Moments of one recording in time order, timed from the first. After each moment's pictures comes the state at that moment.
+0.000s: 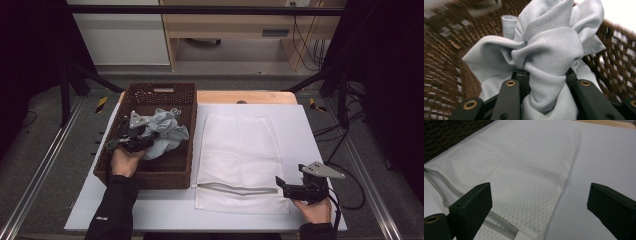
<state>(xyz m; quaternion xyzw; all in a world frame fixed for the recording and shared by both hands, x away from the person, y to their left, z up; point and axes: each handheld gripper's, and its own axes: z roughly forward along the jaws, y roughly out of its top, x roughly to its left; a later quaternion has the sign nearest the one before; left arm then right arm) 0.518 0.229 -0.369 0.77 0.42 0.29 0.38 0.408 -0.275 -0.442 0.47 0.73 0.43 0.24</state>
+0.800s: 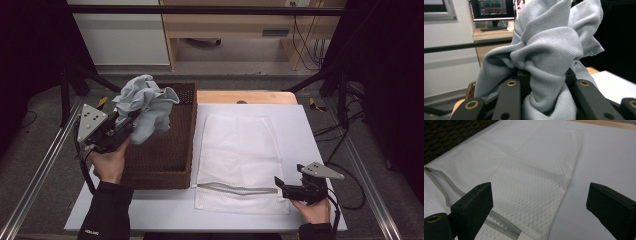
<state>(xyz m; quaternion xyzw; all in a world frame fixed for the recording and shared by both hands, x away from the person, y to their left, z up) 0.449 0.242 -0.289 0.62 0.38 0.39 0.56 0.408 -0.273 -0.443 0.47 0.73 0.43 0.24</state>
